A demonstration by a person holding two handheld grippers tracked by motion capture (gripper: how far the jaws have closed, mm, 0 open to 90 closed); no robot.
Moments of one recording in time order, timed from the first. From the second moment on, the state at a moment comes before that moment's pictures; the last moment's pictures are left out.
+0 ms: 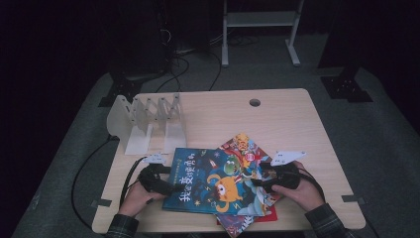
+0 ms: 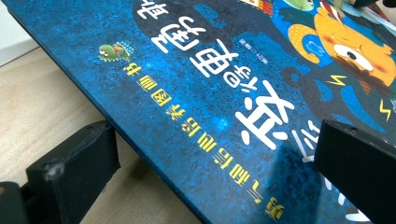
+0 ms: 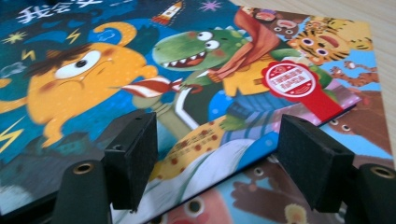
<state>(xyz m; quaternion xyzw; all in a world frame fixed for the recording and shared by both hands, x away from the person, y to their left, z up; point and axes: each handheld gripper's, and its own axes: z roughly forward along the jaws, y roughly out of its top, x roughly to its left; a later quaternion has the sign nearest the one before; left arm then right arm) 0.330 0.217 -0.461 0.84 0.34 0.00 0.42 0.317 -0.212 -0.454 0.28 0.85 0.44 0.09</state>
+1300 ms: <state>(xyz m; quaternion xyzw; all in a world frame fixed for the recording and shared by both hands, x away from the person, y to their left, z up) 0.336 0.233 -0.468 0.83 0.37 -0.06 0.42 0.310 -0.188 -0.452 0.25 0.86 0.44 0.08</state>
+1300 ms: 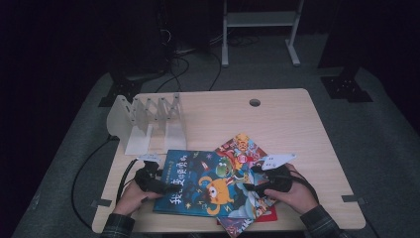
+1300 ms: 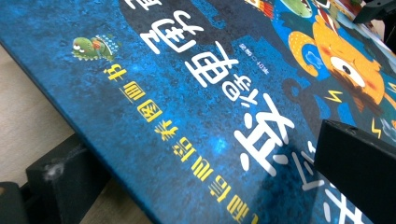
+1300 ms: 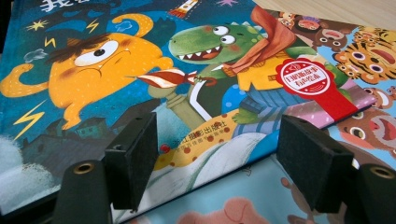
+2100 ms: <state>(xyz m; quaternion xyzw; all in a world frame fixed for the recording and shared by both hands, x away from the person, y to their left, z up) 0.338 0.231 -0.463 0.83 0.38 -0.06 0.40 0.310 -0.210 -0.447 0.25 0.88 0.40 0.07</state>
